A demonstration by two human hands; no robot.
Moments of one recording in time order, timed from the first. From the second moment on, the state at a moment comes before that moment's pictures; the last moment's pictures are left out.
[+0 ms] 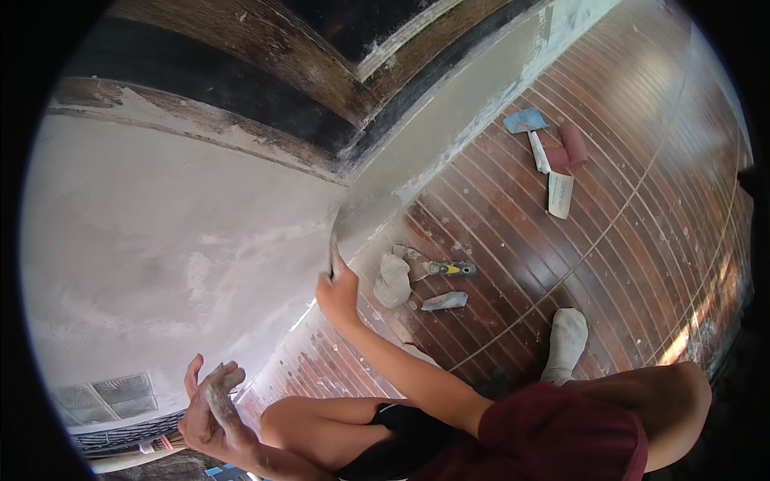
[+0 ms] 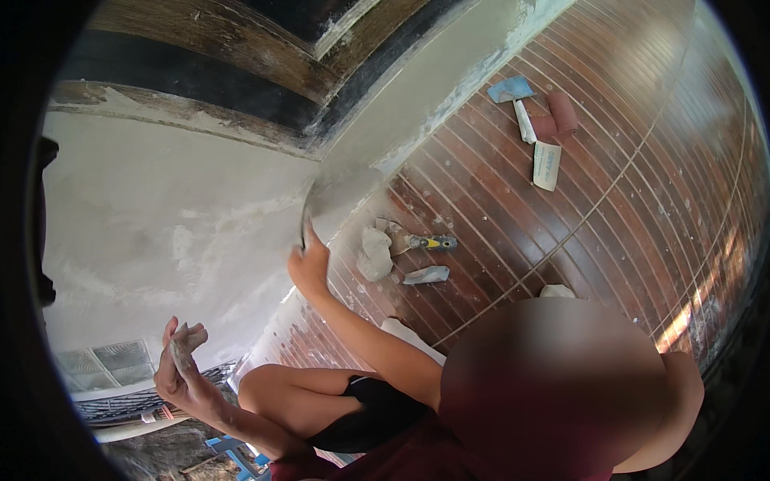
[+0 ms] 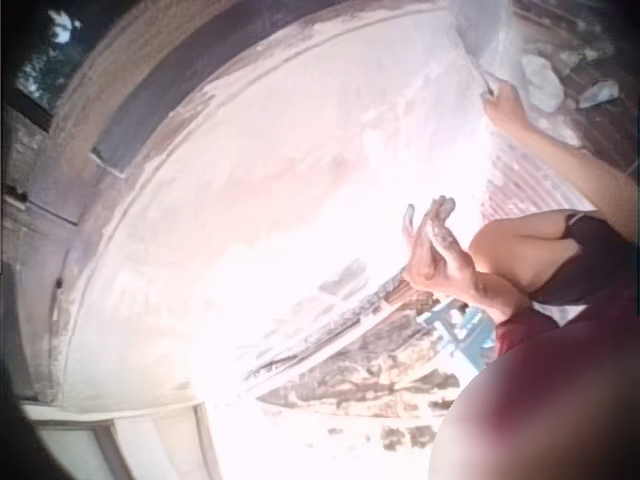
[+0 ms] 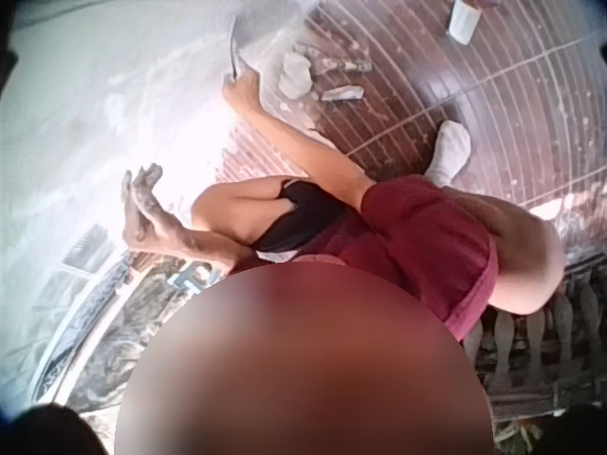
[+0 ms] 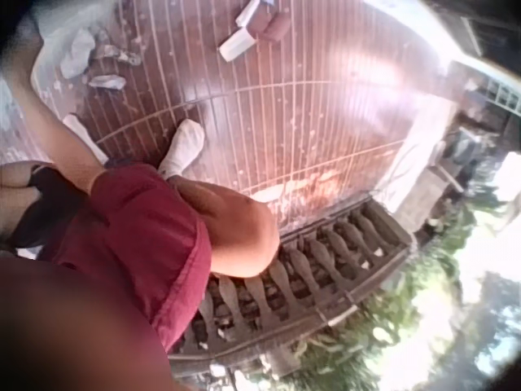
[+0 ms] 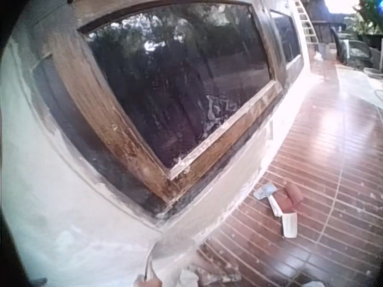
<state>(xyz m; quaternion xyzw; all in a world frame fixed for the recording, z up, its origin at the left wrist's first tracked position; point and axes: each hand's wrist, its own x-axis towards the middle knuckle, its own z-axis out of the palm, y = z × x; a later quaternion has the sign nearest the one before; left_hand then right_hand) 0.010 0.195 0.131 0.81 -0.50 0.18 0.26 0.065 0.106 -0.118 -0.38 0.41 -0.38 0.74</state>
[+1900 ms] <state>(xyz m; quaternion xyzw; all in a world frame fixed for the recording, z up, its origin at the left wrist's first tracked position) -0.038 0.104 -0.153 0.54 -0.19 -0.43 0.69 -0.143 -0.003 -0.163 -0.80 0.38 -0.38 0.27</state>
